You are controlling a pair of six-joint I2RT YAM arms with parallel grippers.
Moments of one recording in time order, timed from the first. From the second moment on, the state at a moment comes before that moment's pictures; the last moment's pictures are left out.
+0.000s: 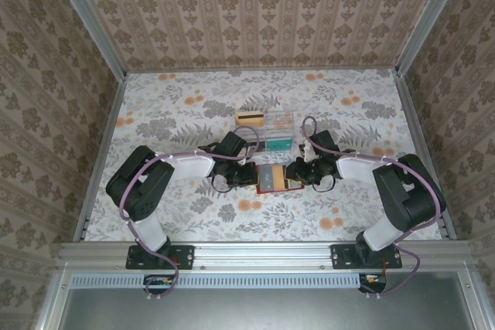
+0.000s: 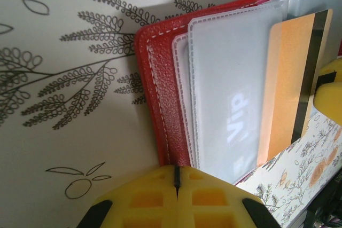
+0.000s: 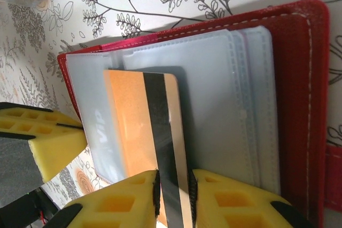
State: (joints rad) left arm -0.75 1.74 0.87 -0.23 0.48 -0.72; right arm 0.36 1.58 0.67 -0.17 -0.55 0.64
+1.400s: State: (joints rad) left arm -0.72 1.64 0.88 -0.31 0.47 -0.70; right arm 0.28 1.21 0.71 -0.41 -0.47 0.49
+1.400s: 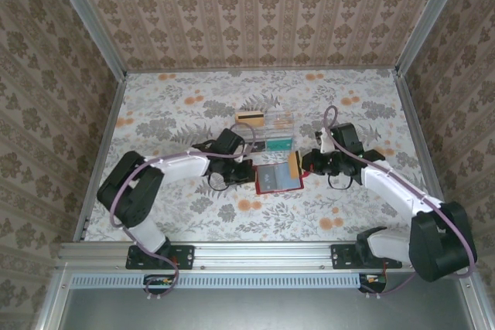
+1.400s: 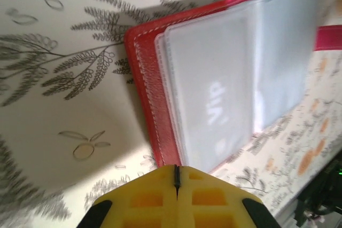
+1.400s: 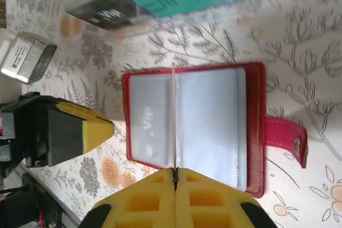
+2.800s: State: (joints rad) left arm -0.21 0.91 0.84 -0.71 0.42 -0.60; right arm 0.61 1.78 1.53 -0.53 0.00 -1.02
